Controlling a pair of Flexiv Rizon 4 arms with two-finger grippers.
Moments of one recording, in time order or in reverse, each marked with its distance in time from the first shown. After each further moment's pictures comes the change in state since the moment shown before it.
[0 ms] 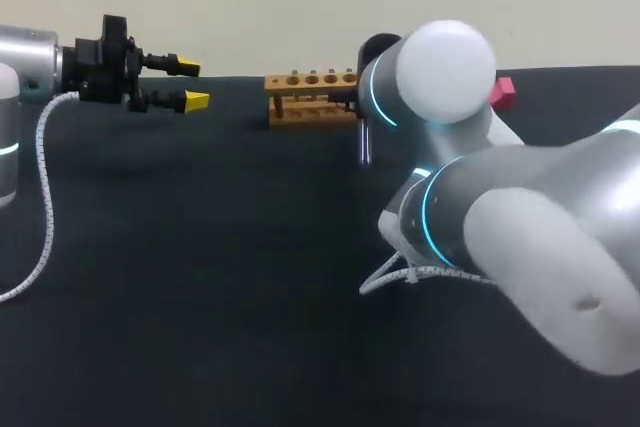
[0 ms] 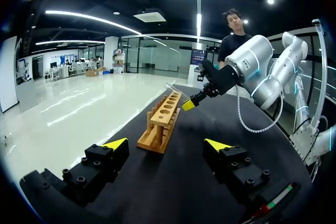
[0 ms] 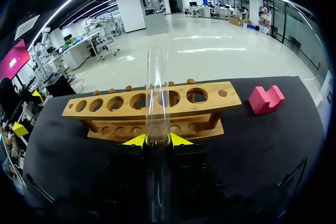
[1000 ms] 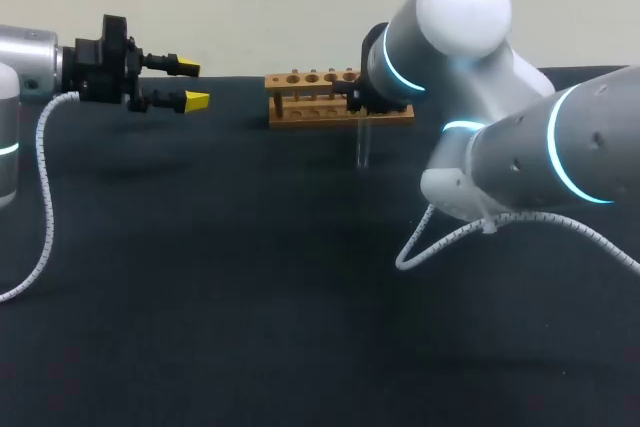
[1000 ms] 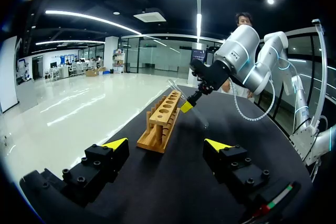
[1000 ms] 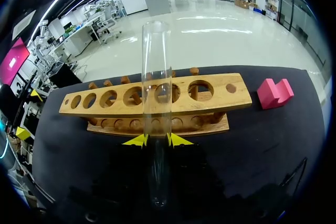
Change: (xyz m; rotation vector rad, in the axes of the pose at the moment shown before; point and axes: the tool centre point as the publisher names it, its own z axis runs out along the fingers) left arm 0.000 0.000 0.000 0.000 0.000 0.000; right arm 0.004 -0.002 0.006 -0.040 0.187 0.020
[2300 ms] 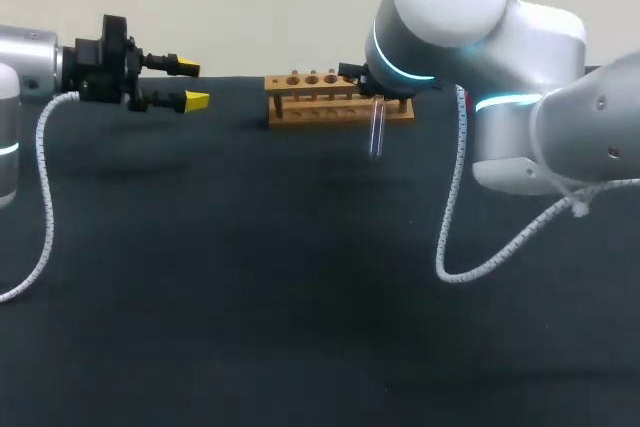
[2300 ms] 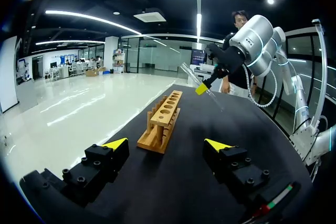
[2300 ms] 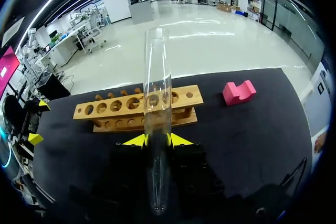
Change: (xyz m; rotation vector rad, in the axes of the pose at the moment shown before) left arm 0.000 0.000 0.000 0.000 0.000 0.000; right arm -0.004 -0.005 -0.073 0.133 -0.077 0.056
